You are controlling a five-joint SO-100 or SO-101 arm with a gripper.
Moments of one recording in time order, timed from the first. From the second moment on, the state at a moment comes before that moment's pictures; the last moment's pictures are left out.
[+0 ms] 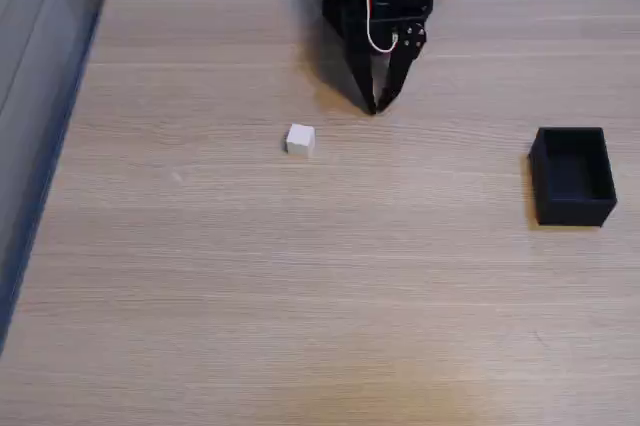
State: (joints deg) arm -1.1 190.7 177.2 77.0 -91.8
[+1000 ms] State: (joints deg) arm -1.1 190.7 177.2 77.0 -91.8
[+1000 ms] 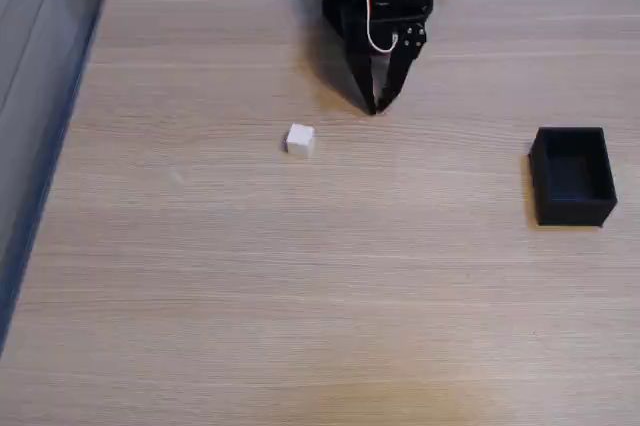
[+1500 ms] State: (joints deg) arm -0.1 190.7 177.2 76.9 -93.8
